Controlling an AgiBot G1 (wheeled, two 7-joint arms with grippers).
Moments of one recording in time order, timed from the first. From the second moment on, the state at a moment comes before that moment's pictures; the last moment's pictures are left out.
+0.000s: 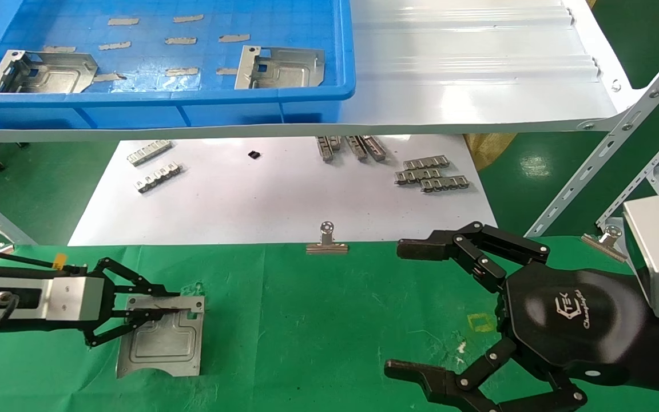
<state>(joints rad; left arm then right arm) -1.65 0.81 0.87 -0.26 1.19 1.52 0.86 1.10 -0.58 -0.37 1.26 -0.66 -1.46 0.14</state>
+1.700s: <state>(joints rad) -1.48 0.77 0.65 -0.48 0.95 1.56 0.36 1.10 -0.58 -0.37 1.26 -0.66 -1.46 0.14</state>
